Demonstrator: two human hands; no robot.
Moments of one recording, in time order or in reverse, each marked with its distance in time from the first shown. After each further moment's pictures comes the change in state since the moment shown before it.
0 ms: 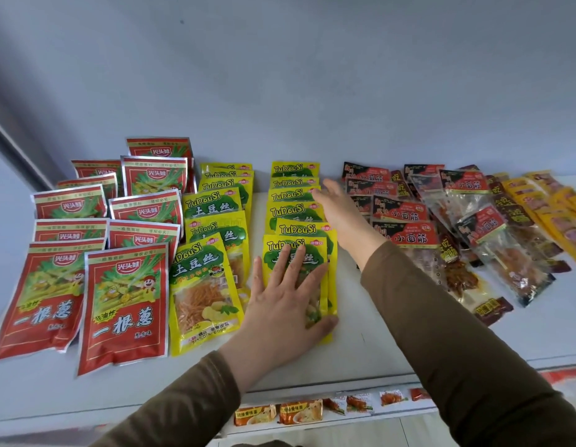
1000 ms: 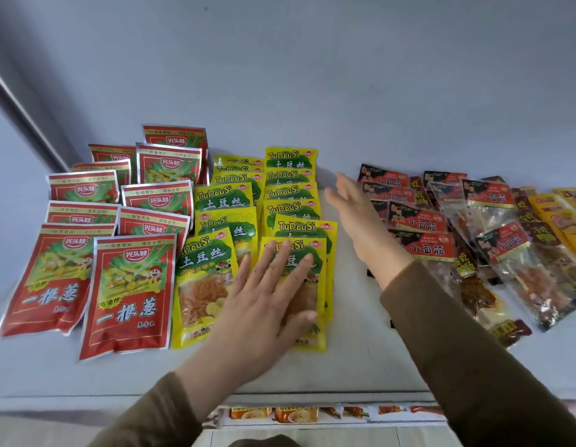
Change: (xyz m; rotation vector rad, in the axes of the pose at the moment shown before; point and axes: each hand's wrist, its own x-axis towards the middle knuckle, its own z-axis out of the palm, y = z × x) left_hand -0.031 -0.028 -0.016 -0.051 0.195 0.047; right_hand -0.031 -0.020 -0.005 -0.168 -0.049 -0.071
